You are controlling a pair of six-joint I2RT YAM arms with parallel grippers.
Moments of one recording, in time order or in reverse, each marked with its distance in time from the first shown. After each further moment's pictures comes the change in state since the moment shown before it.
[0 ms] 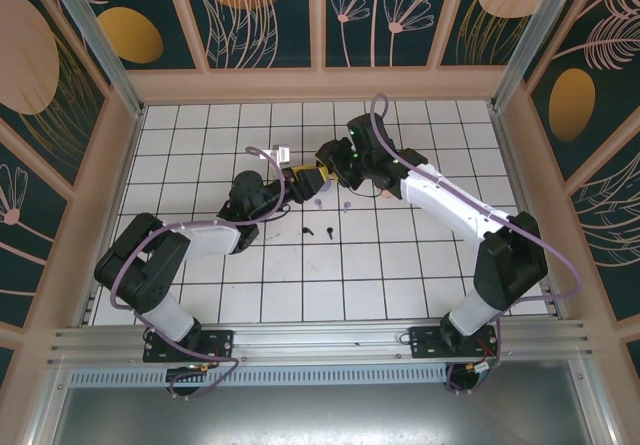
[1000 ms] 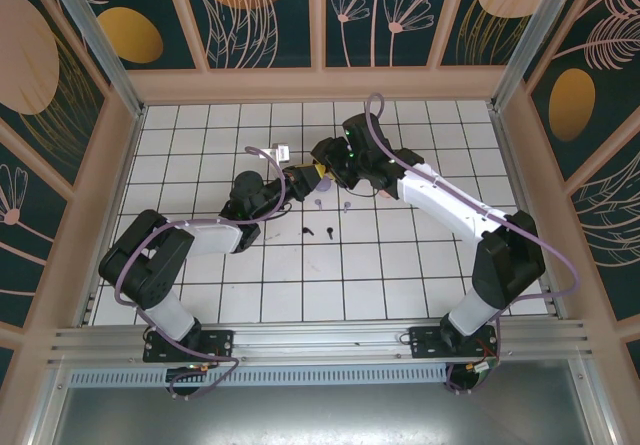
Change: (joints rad) left arm -0.003 0.029 0.005 0.061 -0.012 -0.027; right arm 0.021 0.011 0.016 0.004 0.025 0.002
